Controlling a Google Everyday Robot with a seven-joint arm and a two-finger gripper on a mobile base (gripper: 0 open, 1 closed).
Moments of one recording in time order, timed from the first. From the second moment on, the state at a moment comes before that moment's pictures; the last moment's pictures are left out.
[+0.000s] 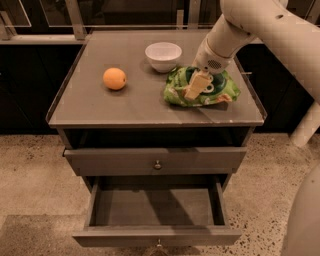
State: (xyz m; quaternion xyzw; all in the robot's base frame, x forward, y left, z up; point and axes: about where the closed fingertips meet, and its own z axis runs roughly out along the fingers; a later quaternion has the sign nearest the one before) arm 0.675 -0.124 0.865 -0.61 0.75 0.03 0.23
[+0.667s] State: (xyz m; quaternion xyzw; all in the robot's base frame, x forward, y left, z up) arm 0.675 -0.124 0.865 -0.61 0.75 0.03 0.23
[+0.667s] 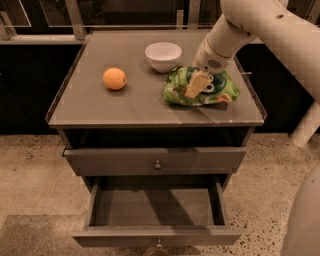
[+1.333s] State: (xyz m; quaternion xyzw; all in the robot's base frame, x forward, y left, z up) arm 0.648 -0.114 0.865 -0.61 0.74 0.07 0.26
